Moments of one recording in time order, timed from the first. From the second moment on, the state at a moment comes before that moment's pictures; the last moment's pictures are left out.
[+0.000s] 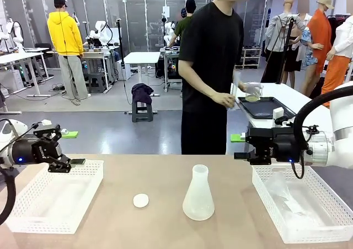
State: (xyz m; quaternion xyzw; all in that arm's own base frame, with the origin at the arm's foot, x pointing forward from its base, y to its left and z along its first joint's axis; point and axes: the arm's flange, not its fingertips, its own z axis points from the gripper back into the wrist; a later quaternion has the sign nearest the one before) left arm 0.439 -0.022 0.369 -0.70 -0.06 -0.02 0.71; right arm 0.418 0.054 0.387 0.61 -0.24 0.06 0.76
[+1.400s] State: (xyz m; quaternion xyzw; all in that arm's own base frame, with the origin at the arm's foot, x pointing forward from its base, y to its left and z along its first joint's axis) left arm 0.438 -0.020 0.368 -0.70 -0.06 -0.03 0.71; right arm 0.465 0.014 0.462 0.29 -0.15 -0.08 0.94
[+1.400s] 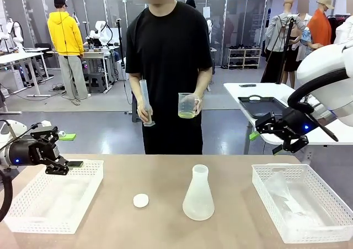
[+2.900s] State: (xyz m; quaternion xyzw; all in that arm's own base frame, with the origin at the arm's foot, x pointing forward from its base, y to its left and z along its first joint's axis) left arm 0.438 -0.020 0.368 -0.70 -0.06 -0.03 0.71; right arm 0.474 0.044 0.439 0.19 -0.20 0.38 0.88
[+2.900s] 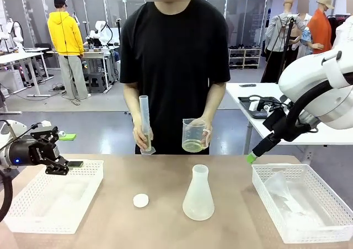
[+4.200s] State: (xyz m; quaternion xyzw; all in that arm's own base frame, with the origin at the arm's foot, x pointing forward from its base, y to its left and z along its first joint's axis) left arm 0.438 -0.020 0.368 -0.70 -0.06 -0.03 0.71; right arm 0.512 0.002 0.447 0.05 -0.10 0.70 0.70
